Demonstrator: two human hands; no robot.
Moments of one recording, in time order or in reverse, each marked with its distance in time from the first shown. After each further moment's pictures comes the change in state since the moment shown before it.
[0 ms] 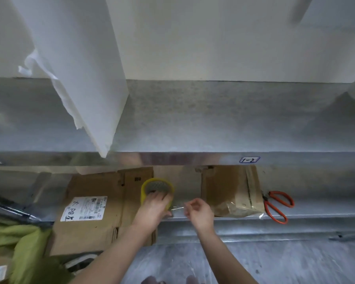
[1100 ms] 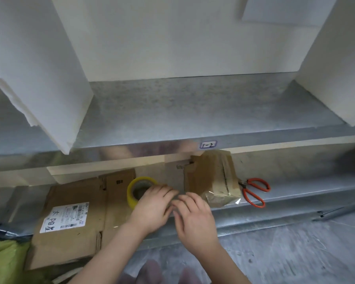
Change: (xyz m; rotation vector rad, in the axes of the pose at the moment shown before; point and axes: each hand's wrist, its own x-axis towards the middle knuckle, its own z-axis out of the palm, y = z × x) left_hand 0.000 0.054 -0.028 -0.091 0.109 0.203; right_hand -0.074 -0.013 -0.066 -0.769 0.247 -0.940
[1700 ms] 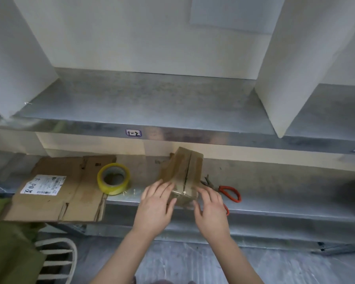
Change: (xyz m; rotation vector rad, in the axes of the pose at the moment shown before) left_hand 0.046 0.165 0.036 -0.026 0.300 -0.379; right_hand -0.022 0.182 -0.063 0.223 -0.223 0.229
